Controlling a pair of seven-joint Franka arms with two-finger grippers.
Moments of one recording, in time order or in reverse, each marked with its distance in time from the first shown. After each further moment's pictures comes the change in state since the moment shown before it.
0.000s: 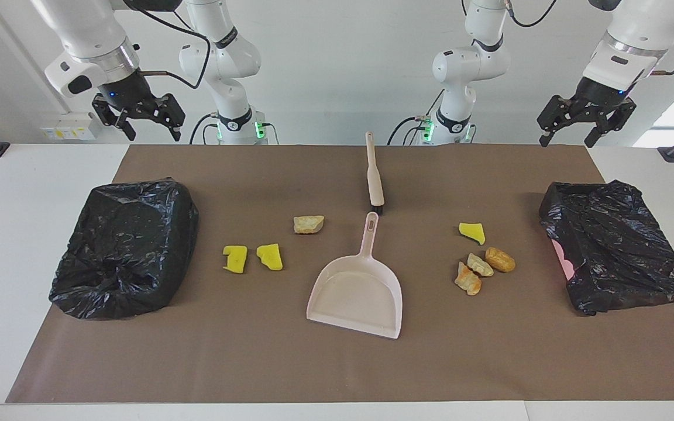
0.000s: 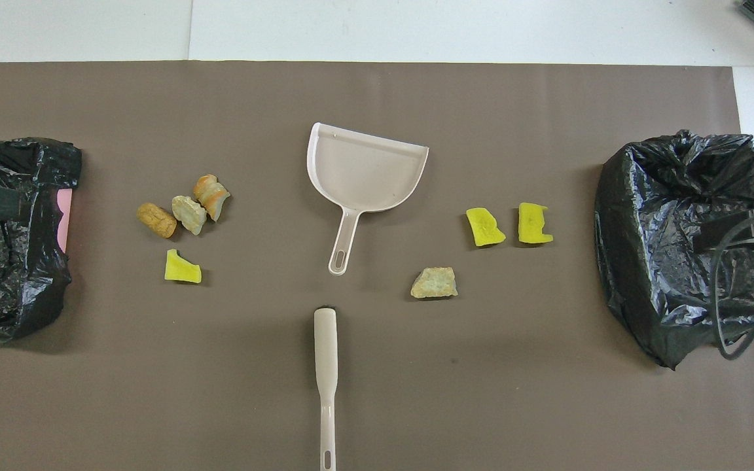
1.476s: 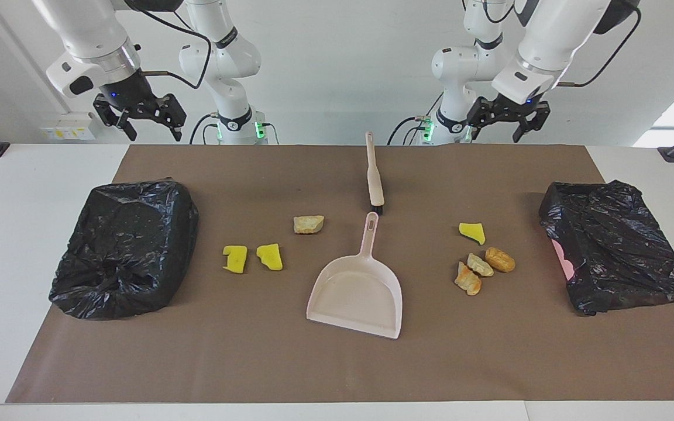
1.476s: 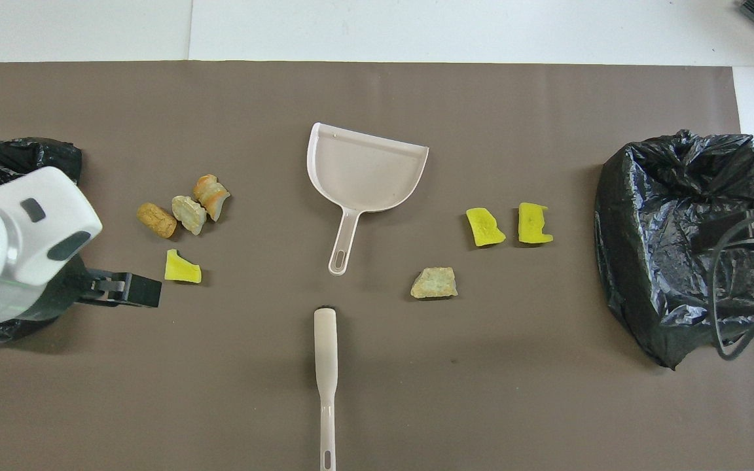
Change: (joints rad) left arm -0.203 -0.154 -0.023 -0.307 -0.061 -0.006 -0.141; right arm 0.003 0.000 0.000 -0.001 0.000 0.000 0.000
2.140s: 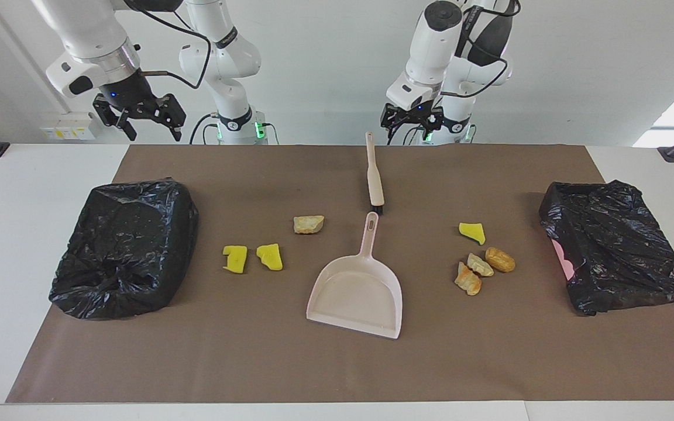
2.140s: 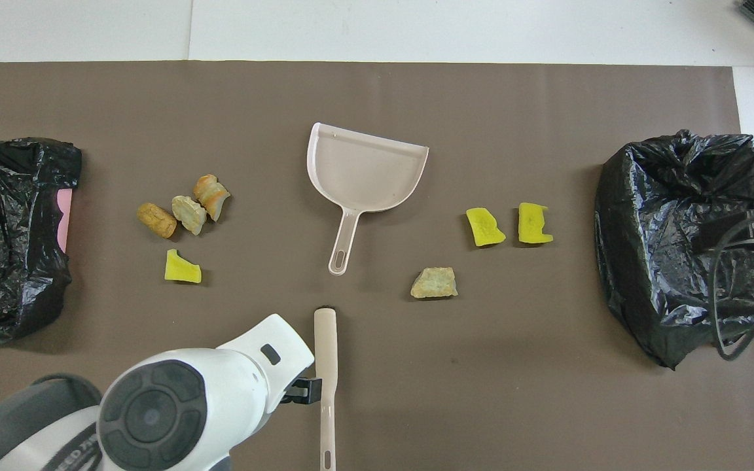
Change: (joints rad) left arm -0.411 -0.136 -0.005 -0.457 -0.062 0.366 -0.374; right arm 0.000 0.000 0.000 -0.001 0.000 -0.002 0.000
